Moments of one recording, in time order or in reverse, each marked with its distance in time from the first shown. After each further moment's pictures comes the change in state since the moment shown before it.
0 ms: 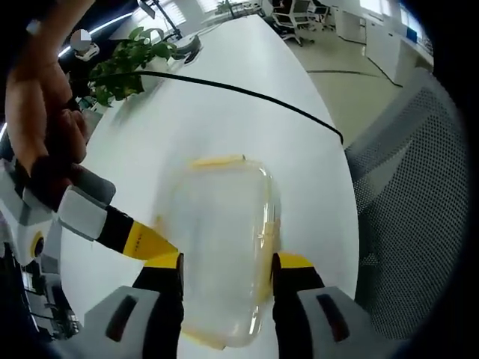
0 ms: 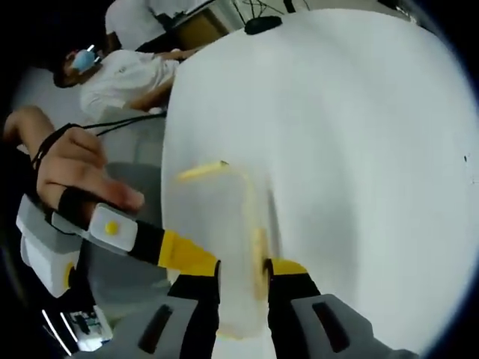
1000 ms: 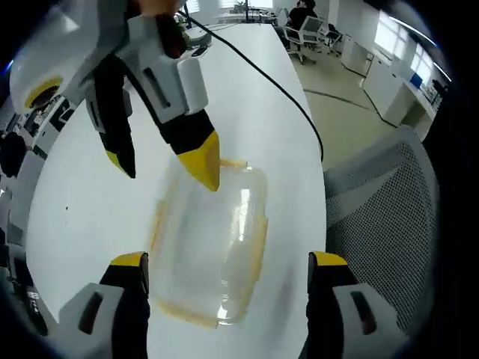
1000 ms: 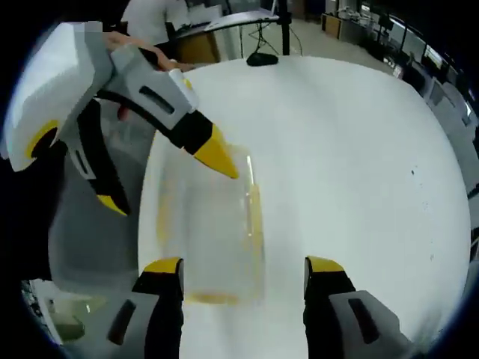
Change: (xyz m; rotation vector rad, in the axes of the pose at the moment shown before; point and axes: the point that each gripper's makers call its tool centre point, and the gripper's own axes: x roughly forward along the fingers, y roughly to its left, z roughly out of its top) left arm -0.024 0.009 -0.007 -0.182 0.013 -0.210; right arm -0.027 0.013 -0.040 -0.057 -0.148 -0.295
